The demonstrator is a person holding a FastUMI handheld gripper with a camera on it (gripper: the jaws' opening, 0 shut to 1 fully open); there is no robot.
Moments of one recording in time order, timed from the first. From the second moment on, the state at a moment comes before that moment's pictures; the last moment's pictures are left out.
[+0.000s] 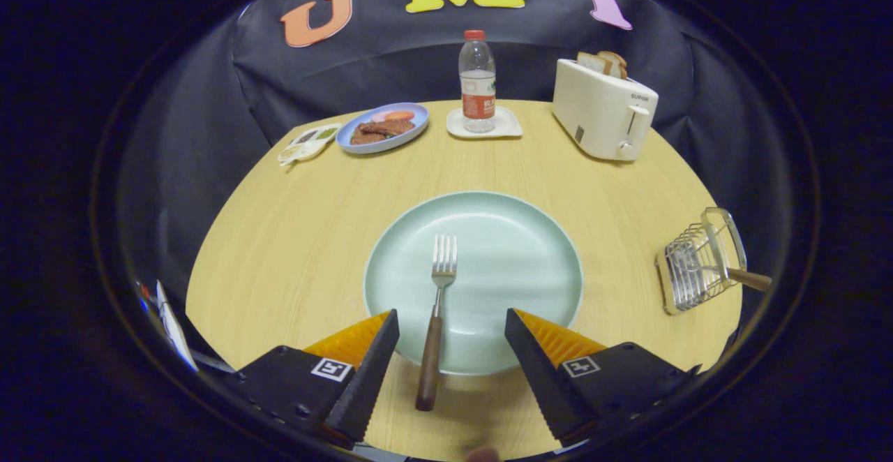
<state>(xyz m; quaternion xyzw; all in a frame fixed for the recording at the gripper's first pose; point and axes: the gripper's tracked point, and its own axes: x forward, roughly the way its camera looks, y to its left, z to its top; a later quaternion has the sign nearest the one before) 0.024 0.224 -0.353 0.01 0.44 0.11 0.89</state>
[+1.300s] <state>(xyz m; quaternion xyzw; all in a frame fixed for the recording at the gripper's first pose) 0.031 0.147 -0.261 0.05 0.50 0.11 0.86</state>
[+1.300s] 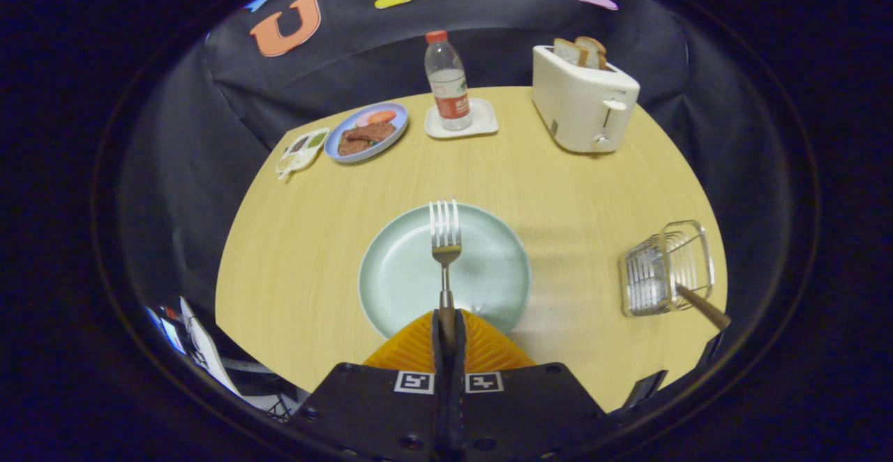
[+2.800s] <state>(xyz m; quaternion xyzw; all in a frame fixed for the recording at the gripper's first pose) 0.024 -0.073 -0.258 0.15 0.63 0.06 0.76</state>
